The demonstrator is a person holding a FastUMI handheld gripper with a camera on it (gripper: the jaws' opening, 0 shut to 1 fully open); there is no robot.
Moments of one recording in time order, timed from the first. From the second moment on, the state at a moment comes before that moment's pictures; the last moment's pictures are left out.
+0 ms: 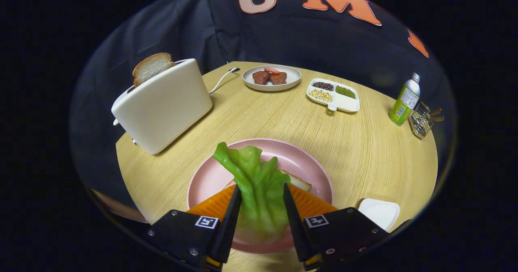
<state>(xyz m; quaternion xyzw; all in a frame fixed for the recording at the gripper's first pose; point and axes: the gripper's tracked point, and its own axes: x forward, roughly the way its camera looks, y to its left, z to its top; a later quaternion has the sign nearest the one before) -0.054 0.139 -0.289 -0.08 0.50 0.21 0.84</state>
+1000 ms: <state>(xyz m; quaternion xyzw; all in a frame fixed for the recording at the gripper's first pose) 0.005 0.225 -0.181 -0.01 0.44 0.26 0.86</state>
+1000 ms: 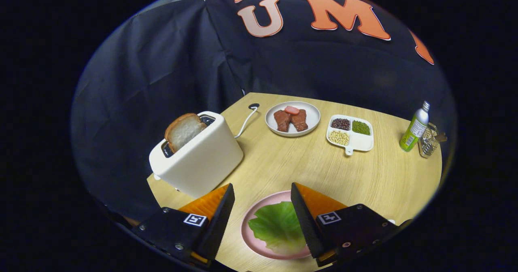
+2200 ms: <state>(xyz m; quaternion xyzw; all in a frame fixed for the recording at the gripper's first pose) 0.042 0.405 -0.151 0.07 0.57 0.27 0.77</state>
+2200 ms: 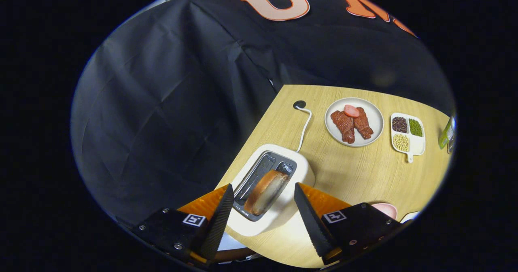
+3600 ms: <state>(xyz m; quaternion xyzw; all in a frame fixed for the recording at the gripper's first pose) 0.049 0.409 -0.183 0.06 0.60 0.23 0.76</state>
